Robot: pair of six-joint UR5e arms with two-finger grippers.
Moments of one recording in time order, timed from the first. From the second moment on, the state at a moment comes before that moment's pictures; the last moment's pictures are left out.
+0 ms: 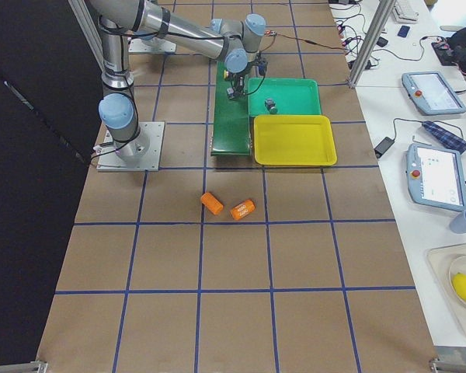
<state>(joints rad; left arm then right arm) -1.51 -1.66 -1.50 -1.59 1.57 0.08 1.78 -1.33 1.85 -1.91 -1.58 0.21</state>
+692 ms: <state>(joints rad) -1.51 -1.66 -1.51 -1.59 1.57 0.08 1.78 -1.17 1.60 -2.09 -1.68 0.21</state>
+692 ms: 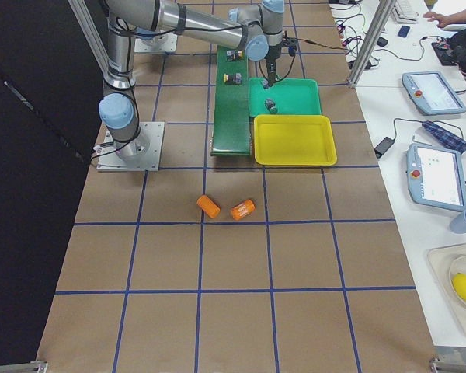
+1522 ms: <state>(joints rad) -1.51 -1.65 -1.51 -1.59 1.58 0.08 1.79 -1.40 1.67 -1.81 -1.69 0.26</state>
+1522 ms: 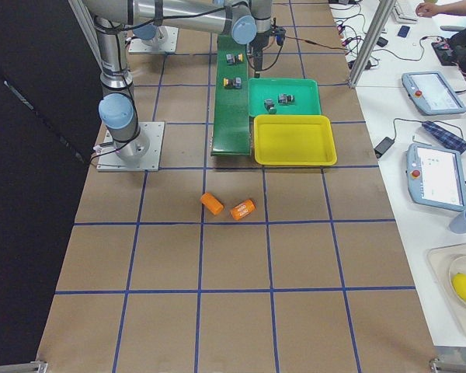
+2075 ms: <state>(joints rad) -1.51 -1.65 -1.50 -1.59 1.58 0.08 1.84 -1.41 1.81 -1.83 -1.66 0.33</state>
